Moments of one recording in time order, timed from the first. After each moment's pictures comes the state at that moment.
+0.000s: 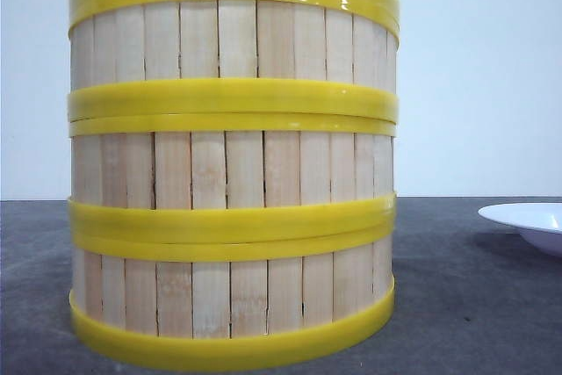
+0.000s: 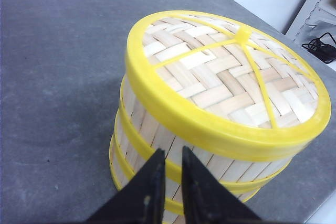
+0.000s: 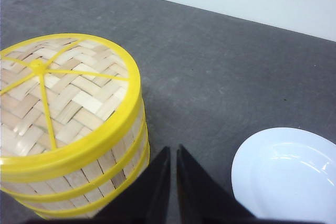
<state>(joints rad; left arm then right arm) -0.49 0.32 0.66 -0.67 0.18 -0.17 0.89 0.62 1.04 -0.87 0.37 0.24</state>
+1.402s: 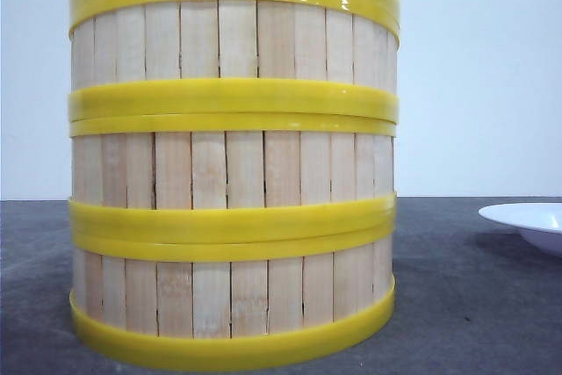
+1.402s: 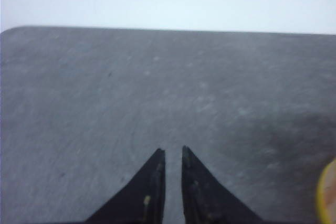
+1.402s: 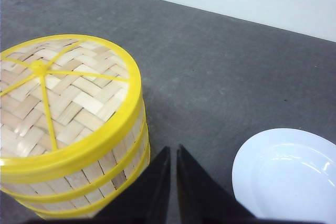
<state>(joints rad) -0.06 0.05 0.19 -0.33 -0.07 -0.04 0.89 0.62 1.04 -0.87 0.37 0.24</state>
